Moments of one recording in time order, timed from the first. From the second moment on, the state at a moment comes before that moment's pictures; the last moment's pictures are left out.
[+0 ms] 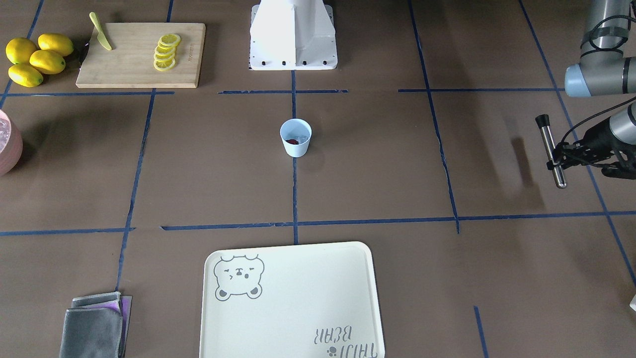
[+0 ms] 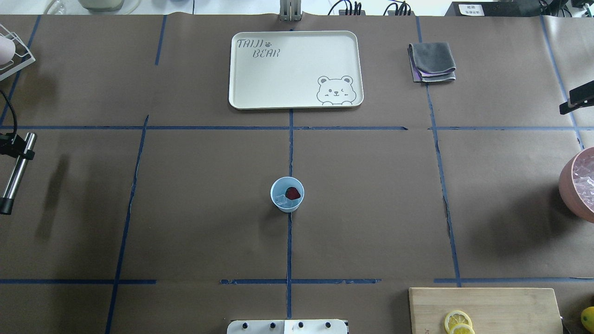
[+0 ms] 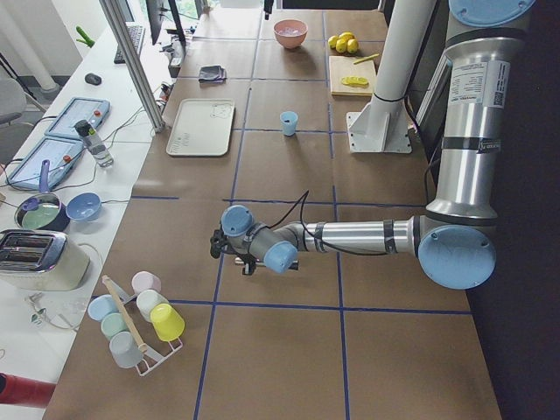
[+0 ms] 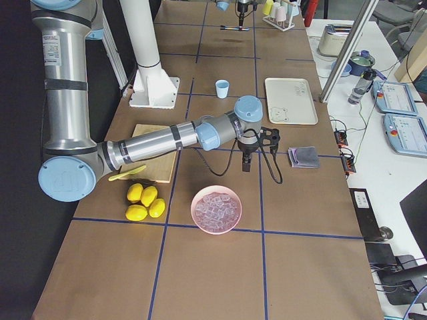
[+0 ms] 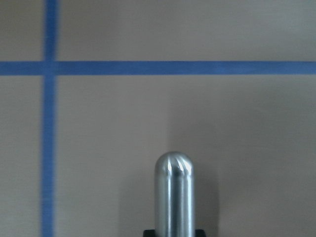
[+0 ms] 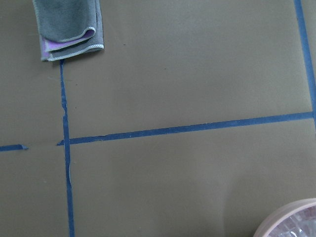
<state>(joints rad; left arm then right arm) -1.16 -1.63 -1.51 -2.15 -2.44 -0.58 1.32 -1.57 1.87 -1.41 2.38 0.62</state>
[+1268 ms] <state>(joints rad) -0.63 -2.04 -1.89 -2.45 -1.77 -0.65 1.35 -1.56 1.86 -1.41 2.42 0.62</state>
